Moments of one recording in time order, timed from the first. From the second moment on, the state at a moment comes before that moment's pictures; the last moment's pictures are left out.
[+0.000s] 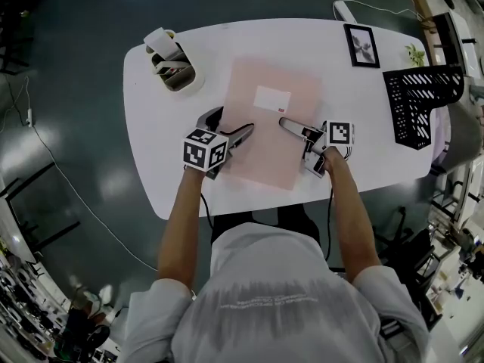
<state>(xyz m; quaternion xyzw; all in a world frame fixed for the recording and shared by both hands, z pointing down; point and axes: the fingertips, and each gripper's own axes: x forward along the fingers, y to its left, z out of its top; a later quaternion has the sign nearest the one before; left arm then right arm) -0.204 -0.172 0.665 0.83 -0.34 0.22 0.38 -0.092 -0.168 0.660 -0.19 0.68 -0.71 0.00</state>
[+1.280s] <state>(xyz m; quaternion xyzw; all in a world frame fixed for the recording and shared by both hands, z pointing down) -0.257 -0.149 0.533 0.88 -0.37 0.11 0.28 -0.040 -0.144 0.506 -0.38 0.78 -0.48 0.08</state>
